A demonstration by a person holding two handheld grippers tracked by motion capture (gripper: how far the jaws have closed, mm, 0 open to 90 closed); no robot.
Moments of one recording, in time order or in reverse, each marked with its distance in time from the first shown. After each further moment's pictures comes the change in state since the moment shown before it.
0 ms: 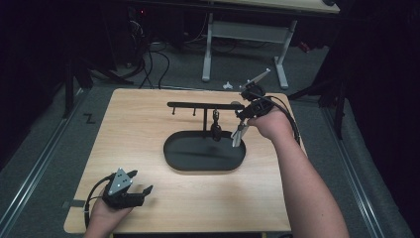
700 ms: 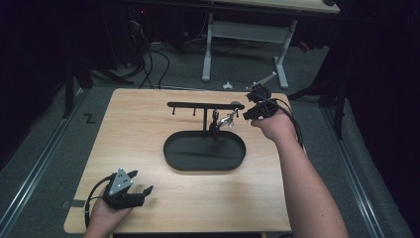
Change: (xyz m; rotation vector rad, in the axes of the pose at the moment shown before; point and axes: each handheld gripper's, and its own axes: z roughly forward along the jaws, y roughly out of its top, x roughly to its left) left arm 0.000 0.000 0.000 0.007 -0.003 0.005; right arm -0.015 -0.012 0.006 -0.026 -0.059 0.054
